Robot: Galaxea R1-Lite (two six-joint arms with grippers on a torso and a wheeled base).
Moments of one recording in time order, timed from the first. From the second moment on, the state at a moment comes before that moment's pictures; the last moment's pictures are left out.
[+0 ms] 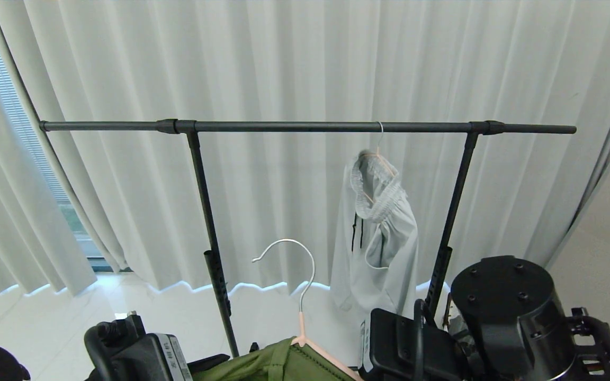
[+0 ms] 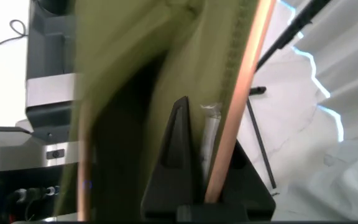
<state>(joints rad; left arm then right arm) -1.00 1.14 -0.41 -0.19 0.24 0.30 1.12 1.62 -0.73 -0.32 0.28 -0.16</state>
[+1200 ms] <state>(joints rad) -0.85 1.10 -0.32 -0.28 0.24 0.30 1.00 1.48 -0.67 -0.33 0.20 -0.35</state>
